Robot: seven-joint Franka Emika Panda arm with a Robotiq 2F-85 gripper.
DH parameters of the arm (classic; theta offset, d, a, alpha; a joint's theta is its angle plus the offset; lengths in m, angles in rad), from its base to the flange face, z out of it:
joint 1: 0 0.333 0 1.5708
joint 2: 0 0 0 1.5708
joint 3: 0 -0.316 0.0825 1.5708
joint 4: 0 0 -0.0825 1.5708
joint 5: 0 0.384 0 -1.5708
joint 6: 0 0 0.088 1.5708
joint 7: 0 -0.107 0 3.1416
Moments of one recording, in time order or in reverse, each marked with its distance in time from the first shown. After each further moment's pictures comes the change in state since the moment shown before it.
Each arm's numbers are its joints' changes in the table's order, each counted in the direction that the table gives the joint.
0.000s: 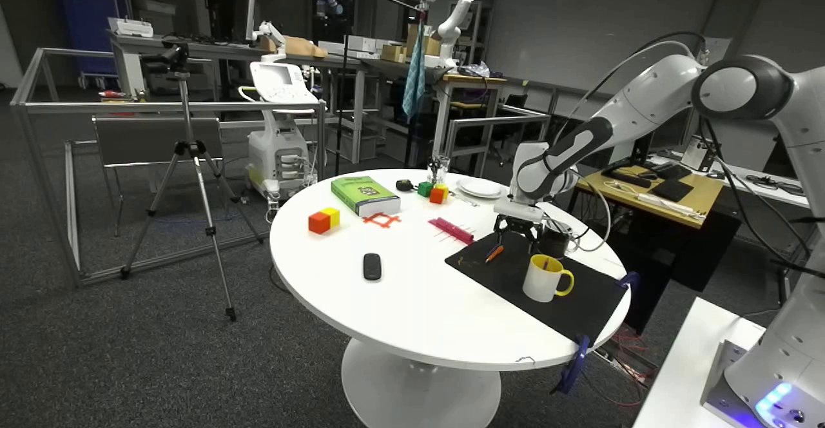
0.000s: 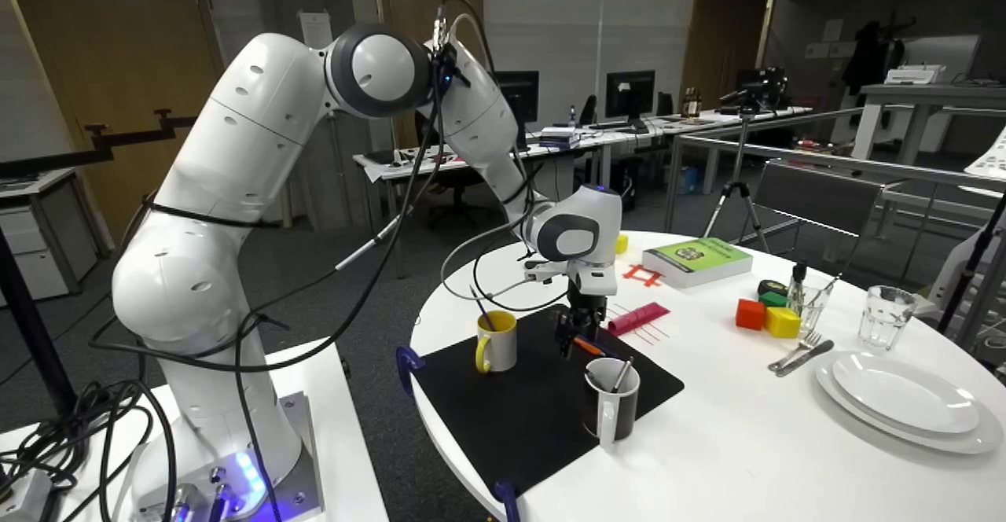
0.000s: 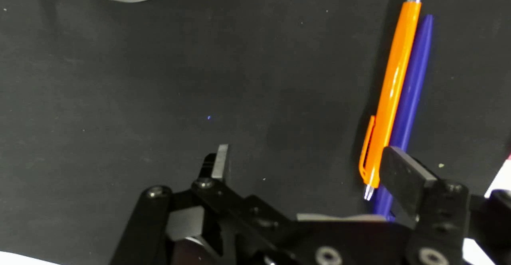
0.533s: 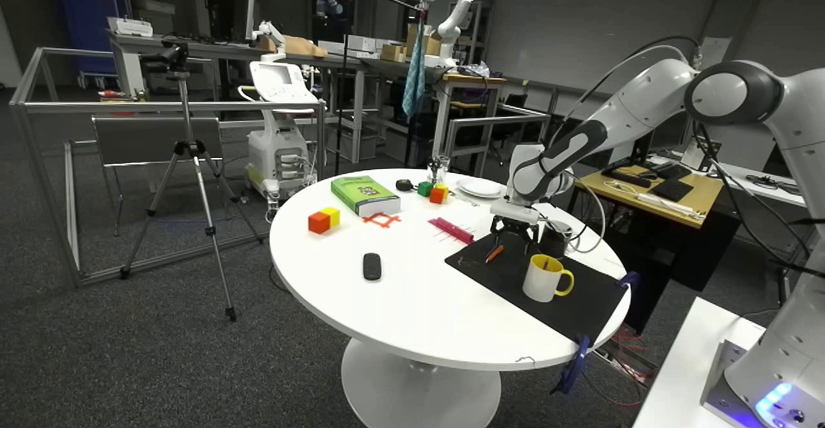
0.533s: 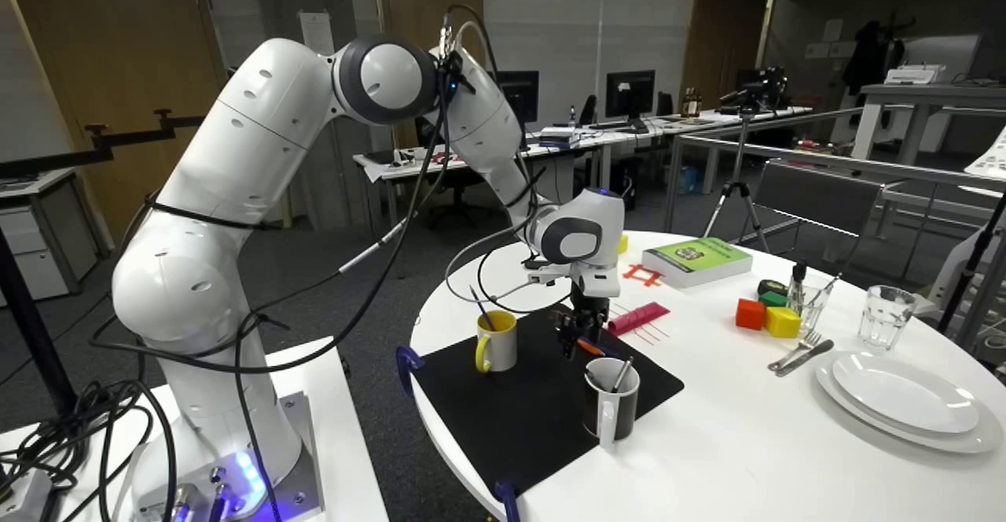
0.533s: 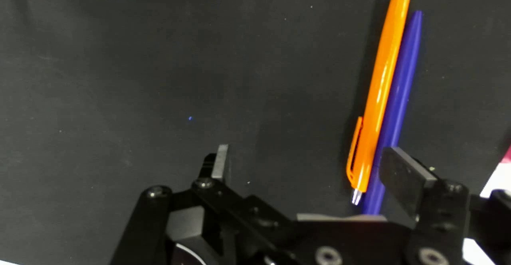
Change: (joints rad) arm 0.000 -0.037 -0.002 -0.042 0.002 0.000 0.000
